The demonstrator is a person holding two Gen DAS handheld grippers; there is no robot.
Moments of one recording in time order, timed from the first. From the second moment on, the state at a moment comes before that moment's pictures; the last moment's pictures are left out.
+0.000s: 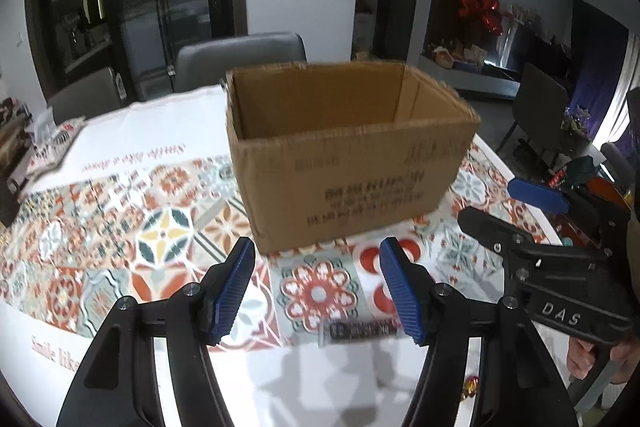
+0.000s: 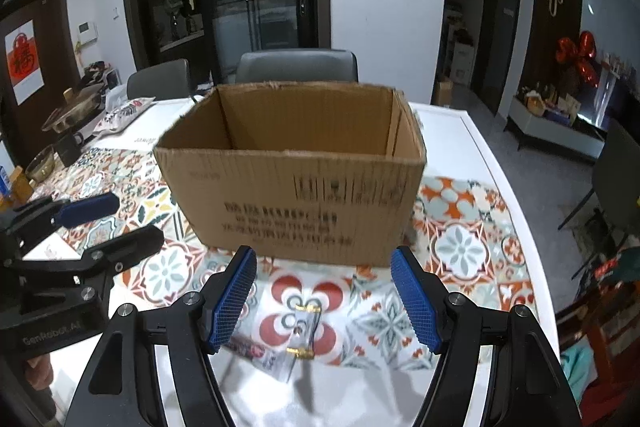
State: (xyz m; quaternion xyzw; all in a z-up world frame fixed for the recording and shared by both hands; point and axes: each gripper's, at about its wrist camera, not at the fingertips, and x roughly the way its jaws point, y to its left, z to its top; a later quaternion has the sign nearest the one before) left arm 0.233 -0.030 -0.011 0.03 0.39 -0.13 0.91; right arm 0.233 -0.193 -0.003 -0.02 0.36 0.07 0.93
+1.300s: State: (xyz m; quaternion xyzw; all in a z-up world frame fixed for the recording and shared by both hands) left arm 0.234 -0.102 -0.122 0.28 0.44 -0.33 0.78; right arm 0.209 -0.187 -0.103 0.00 0.47 0.06 0.88
